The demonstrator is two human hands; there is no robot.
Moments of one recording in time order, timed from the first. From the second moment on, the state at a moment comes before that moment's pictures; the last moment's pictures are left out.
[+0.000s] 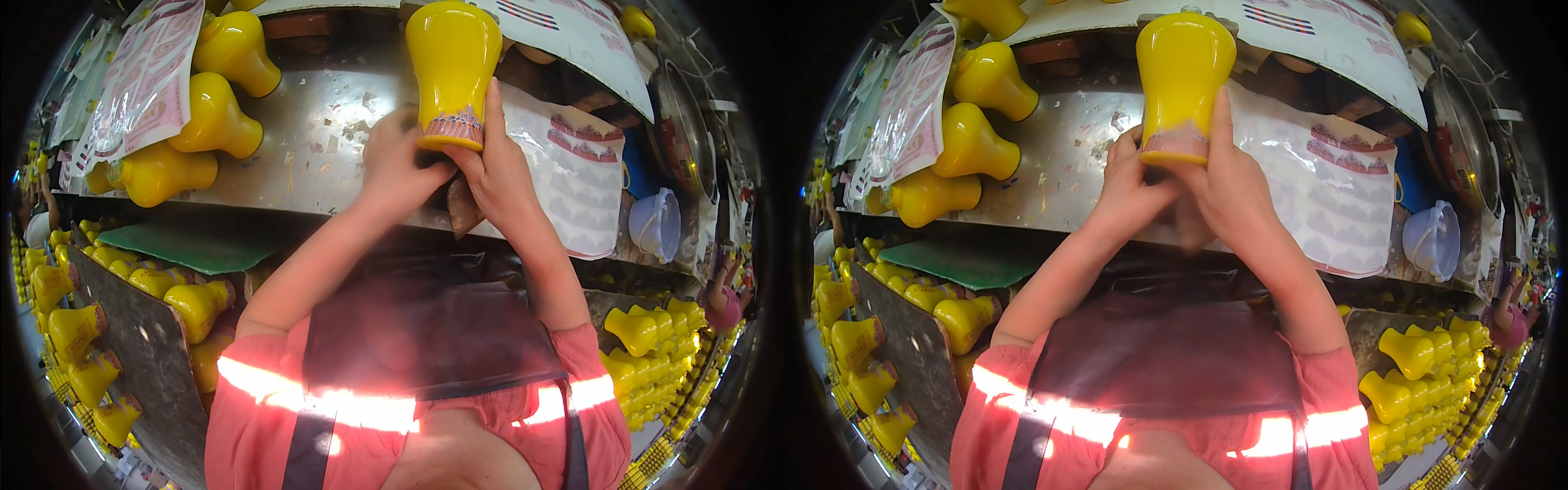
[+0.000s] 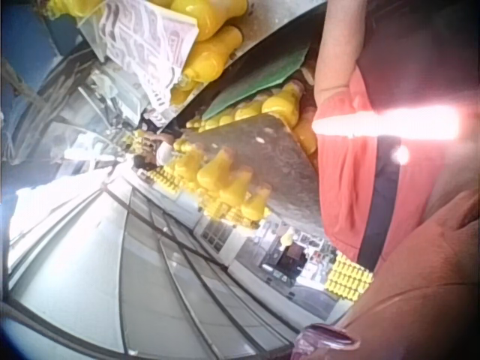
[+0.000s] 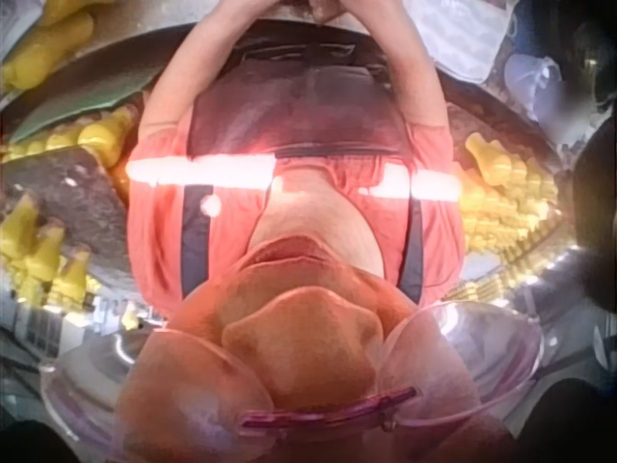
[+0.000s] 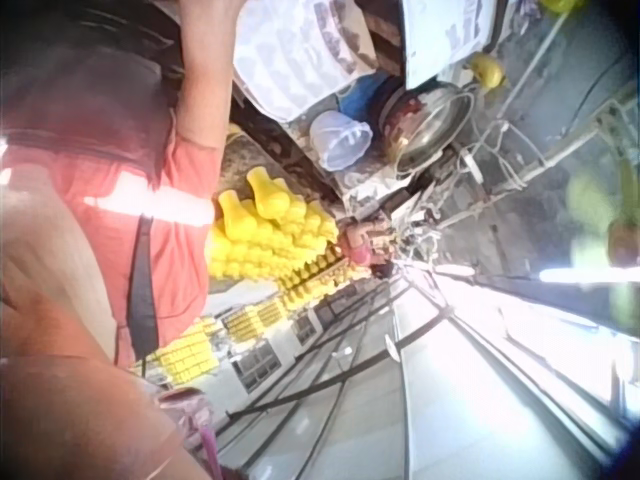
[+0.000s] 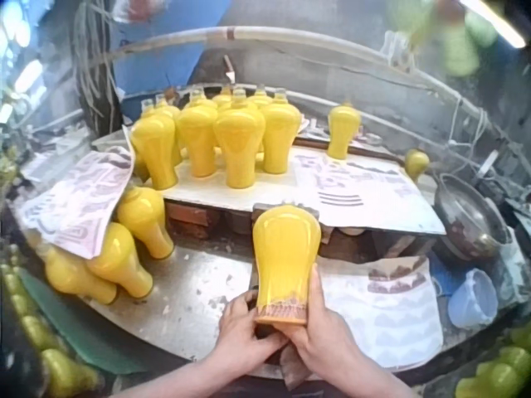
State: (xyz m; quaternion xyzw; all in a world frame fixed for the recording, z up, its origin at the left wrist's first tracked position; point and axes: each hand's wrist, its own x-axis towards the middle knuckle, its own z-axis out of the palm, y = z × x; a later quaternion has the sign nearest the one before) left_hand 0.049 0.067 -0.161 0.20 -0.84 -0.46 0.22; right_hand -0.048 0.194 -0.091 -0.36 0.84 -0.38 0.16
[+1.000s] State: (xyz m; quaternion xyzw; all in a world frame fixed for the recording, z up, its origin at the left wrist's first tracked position) left_hand 0.044 0.049 -0.152 0.10 -0.89 -0.30 0.33; right_hand -0.064 0.208 -0.081 -0.29 0.89 -0.31 0.18
